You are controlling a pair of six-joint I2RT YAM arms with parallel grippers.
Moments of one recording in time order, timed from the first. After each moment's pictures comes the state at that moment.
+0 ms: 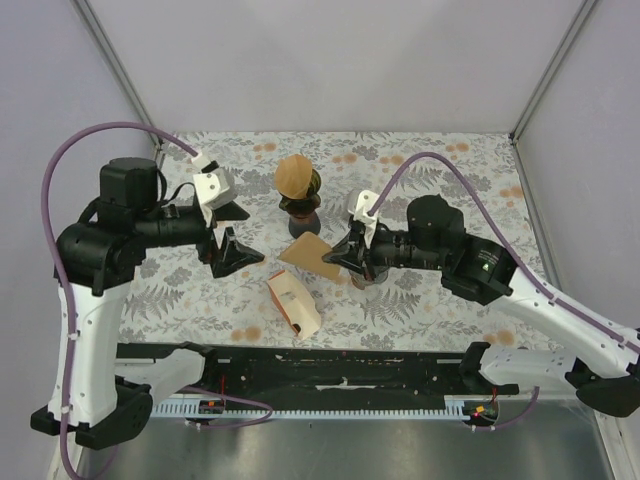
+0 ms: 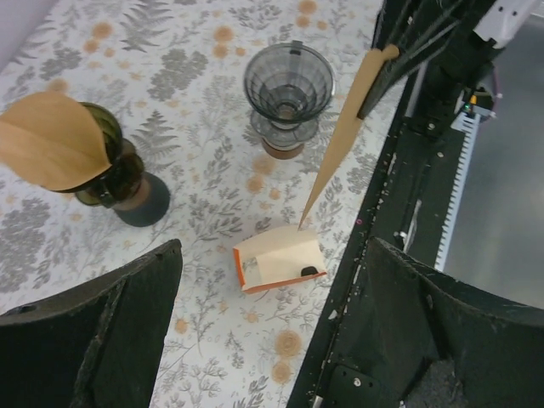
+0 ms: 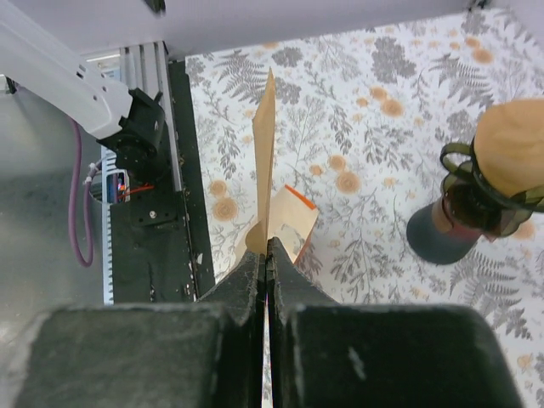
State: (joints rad) left arm -0.25 1.08 1.76 -1.28 0.81 0.49; right arm 0.98 1.08 1.24 -0.41 -0.33 -0.08
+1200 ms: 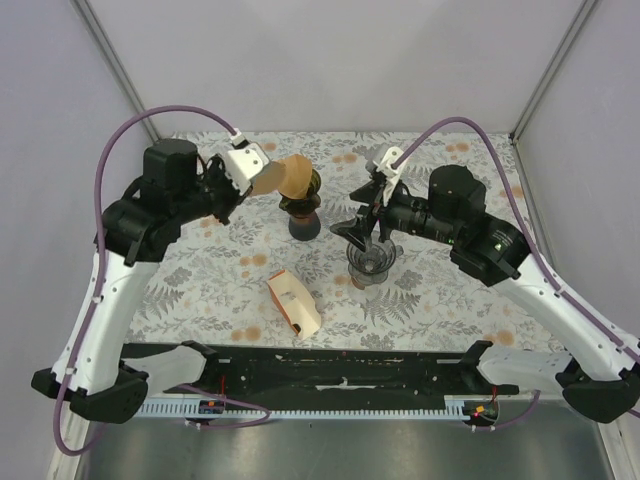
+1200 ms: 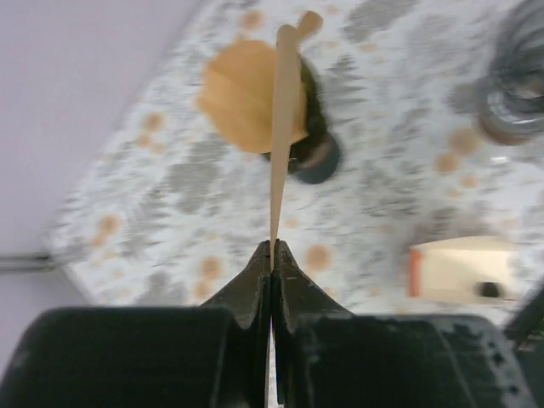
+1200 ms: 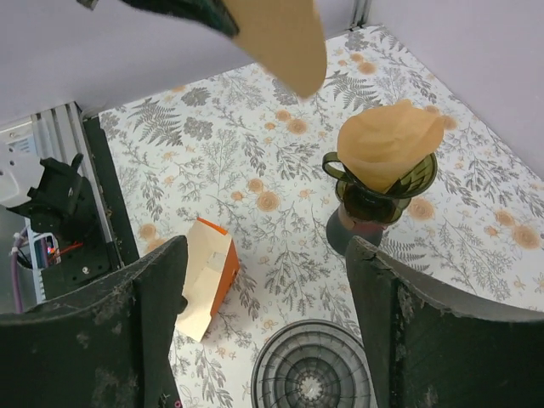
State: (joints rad) left arm -0.42 1.17 1.64 -1.05 0.33 0.47; right arm 0.79 1.14 1.36 -0.41 -0.33 -0.08
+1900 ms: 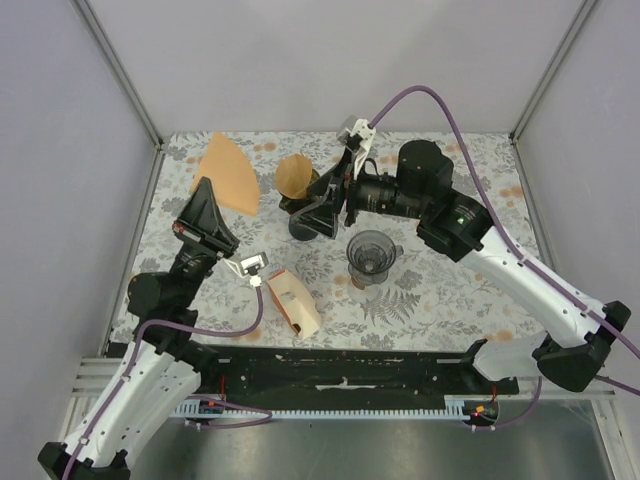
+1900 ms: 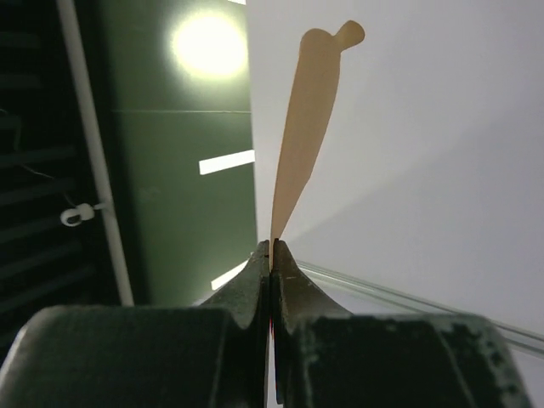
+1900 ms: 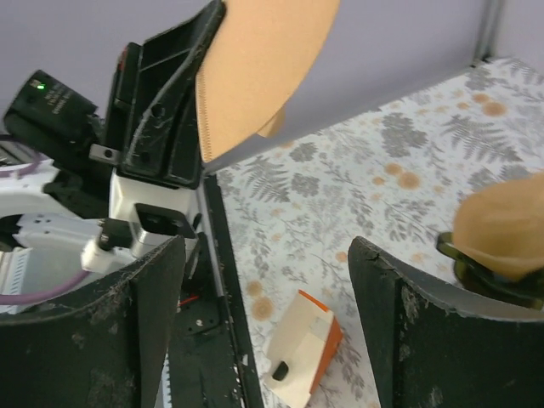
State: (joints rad) left arm -0.43 0.50 0.56 0.46 0.14 1.84; right arm 0.81 1.31 1.52 -0.28 -0.46 0.21
